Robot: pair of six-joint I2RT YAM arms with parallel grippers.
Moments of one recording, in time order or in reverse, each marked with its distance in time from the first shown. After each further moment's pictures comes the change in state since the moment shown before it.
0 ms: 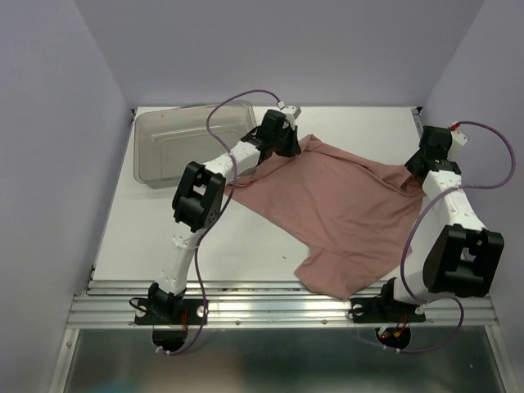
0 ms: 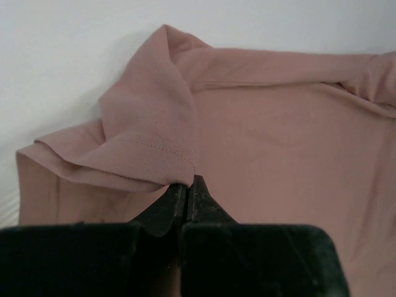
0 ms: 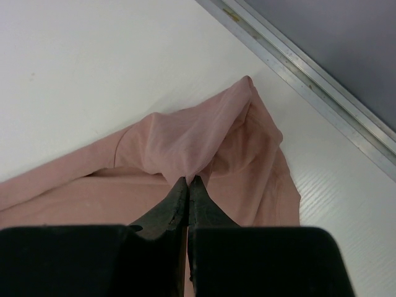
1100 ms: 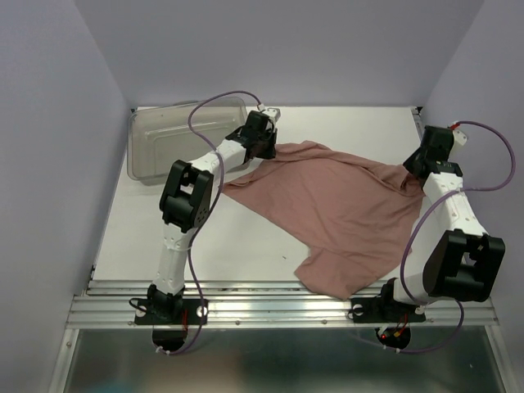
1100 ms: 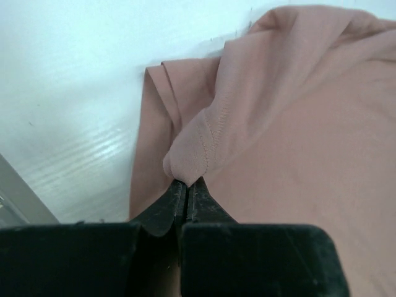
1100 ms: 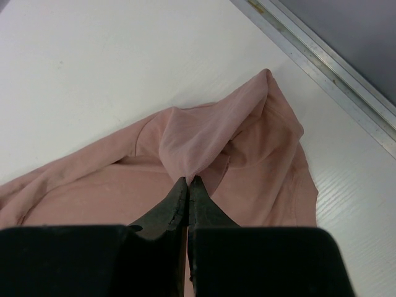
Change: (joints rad) left arm 0.061 -0.116 -0.185 -0.104 -0.146 0.083; right arm 0.000 -0.038 -0.014 -0.003 -0.079 0.014
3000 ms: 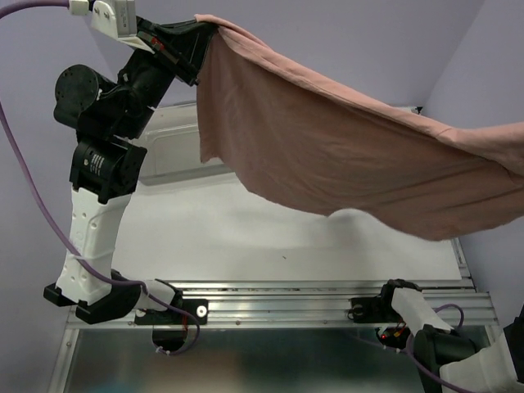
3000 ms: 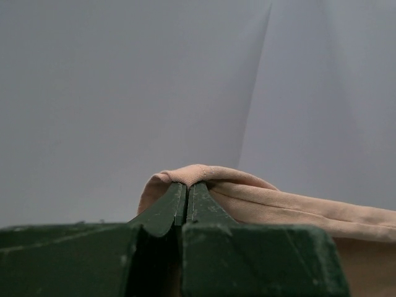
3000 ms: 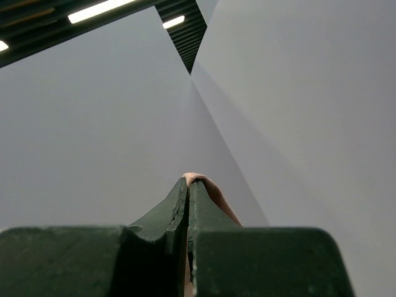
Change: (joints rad) left arm 0.033 -0.852 0.394 -0.002 0.058 -0.007; right arm -0.006 -0.452 1.226 -0.242 0.043 -0.189
